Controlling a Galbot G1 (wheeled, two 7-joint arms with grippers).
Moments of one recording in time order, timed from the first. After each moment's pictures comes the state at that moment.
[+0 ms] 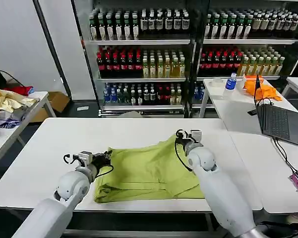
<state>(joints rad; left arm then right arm) 0.89 -0.97 -0.16 -1.73 -0.69 0.58 -0.18 -0.66 1.25 0.11 1.54 0.64 -0.57 0.31</state>
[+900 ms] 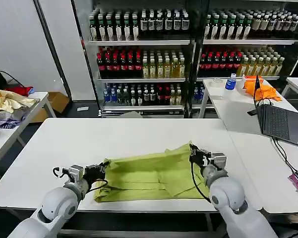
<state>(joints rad) 1.10 -0.88 -0.24 -1.90 -0.70 0.58 -0.16 -1.05 1.11 0.26 1.98 0.64 -0.58 0.35</state>
